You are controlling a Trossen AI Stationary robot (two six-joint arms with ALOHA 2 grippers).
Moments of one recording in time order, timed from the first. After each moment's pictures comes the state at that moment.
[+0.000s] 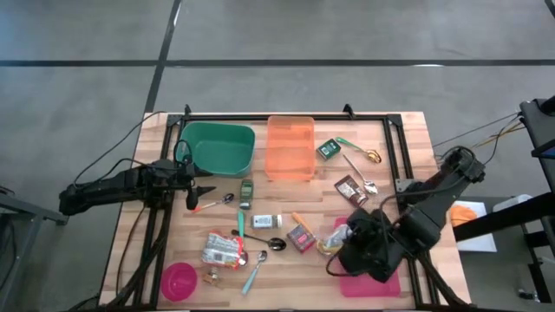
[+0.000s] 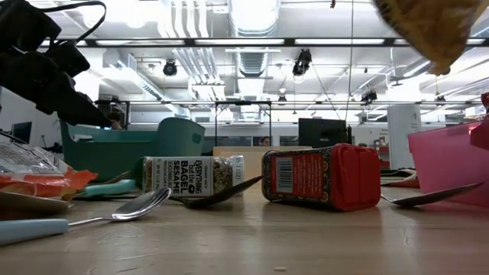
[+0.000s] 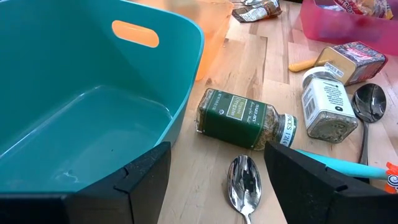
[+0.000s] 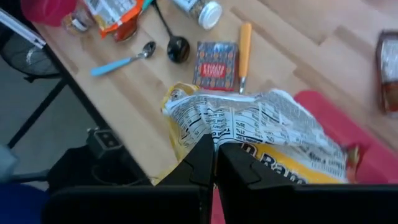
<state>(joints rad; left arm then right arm) 0.18 0.10 0.16 -0.55 -0.03 -0.11 0.76 1.58 1.65 -1.29 0.41 1.56</state>
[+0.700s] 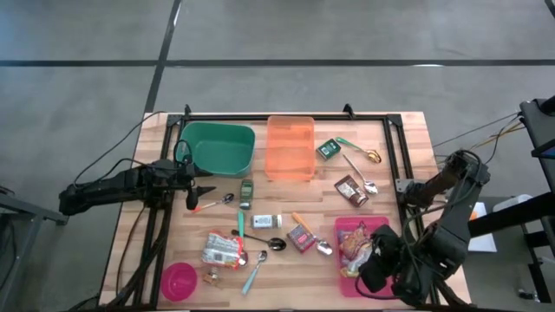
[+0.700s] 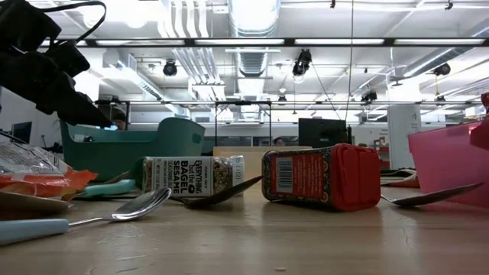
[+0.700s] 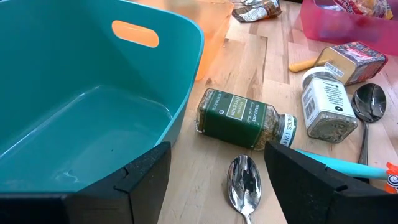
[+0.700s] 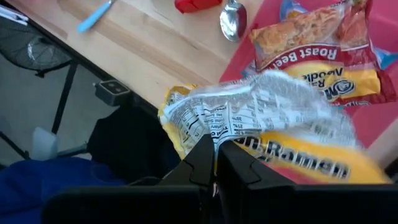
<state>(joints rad) 0.18 0.10 0.16 -0.55 -0.03 -0.11 0.94 1.59 1.68 -1.35 0.28 2.02</state>
